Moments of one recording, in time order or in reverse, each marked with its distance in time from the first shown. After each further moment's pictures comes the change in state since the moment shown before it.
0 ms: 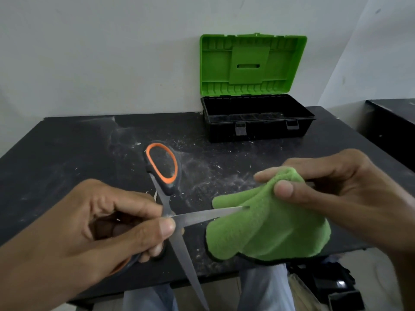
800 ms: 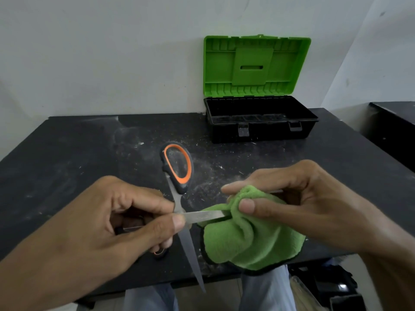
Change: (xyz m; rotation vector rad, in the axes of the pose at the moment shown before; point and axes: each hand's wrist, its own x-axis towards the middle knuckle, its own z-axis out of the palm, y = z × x) left_hand 0.009 0.021 0.003 0.196 -0.138 0.138; right_hand 0.016 0.006 0.021 -0.017 -0.216 0.054
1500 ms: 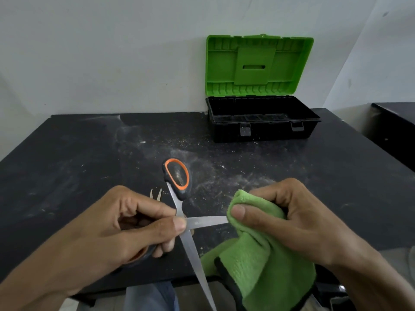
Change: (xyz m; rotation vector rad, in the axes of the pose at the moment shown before) left_hand -0.001 -0.015 0.005 -0.248 -0.099 -0.231; right_hand 0.000 0.016 0.024 0.050 0.095 0.100
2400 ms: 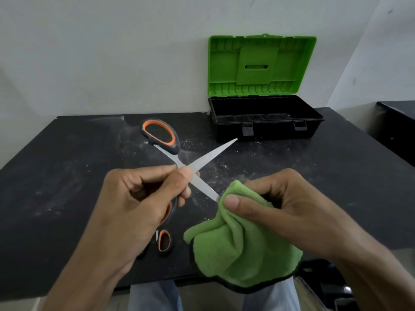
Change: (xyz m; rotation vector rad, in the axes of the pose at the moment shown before) left_hand 0.018 0.007 0.029 -0.183 0.540 0.154; right_hand 0.002 -0.025 0.005 0.025 0.015 0.063
